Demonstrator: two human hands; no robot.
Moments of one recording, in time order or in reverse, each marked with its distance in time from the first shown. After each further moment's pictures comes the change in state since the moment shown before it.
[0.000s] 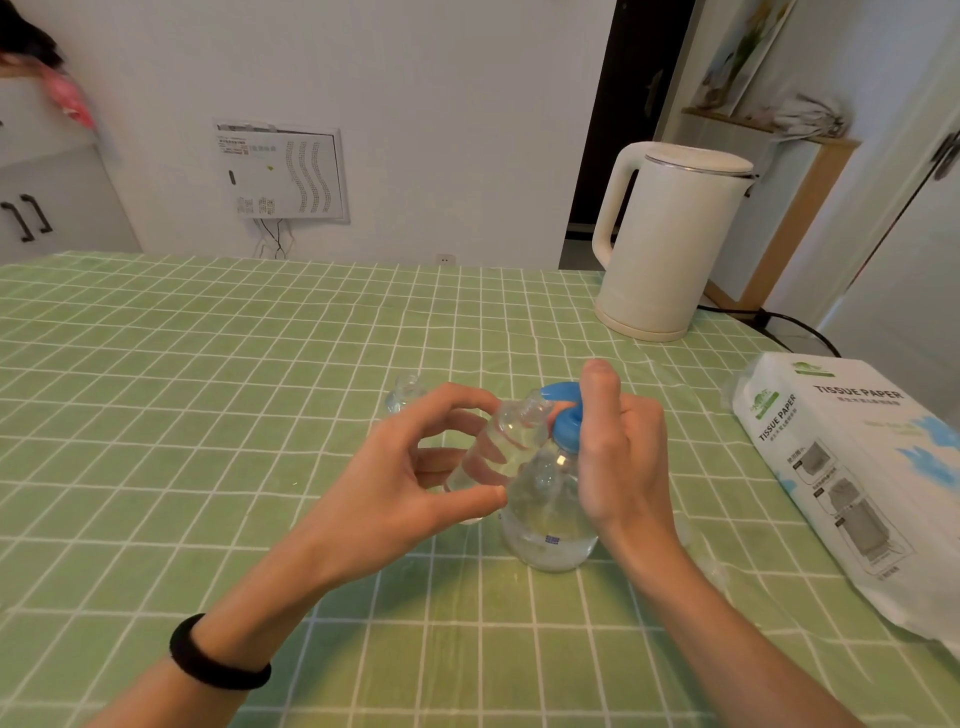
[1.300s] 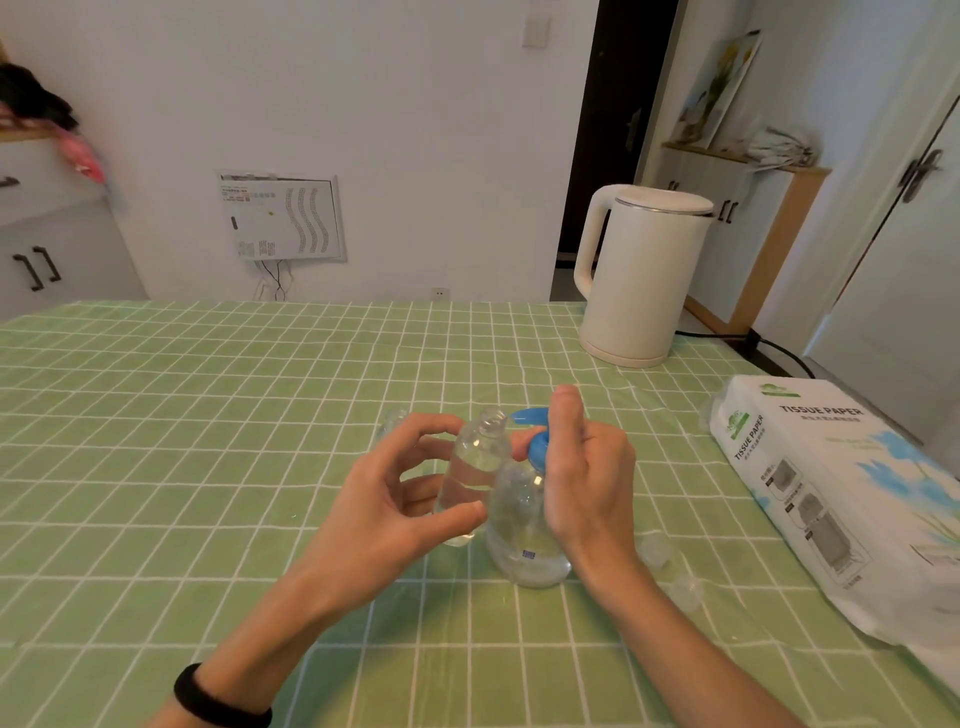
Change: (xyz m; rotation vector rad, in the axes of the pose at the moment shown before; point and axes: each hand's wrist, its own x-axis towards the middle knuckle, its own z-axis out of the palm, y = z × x) left_hand -0.007 0.006 0.009 -0.100 0.142 -0.050; right_hand -0.001 0.010 0.008 -0.033 0.106 0.011
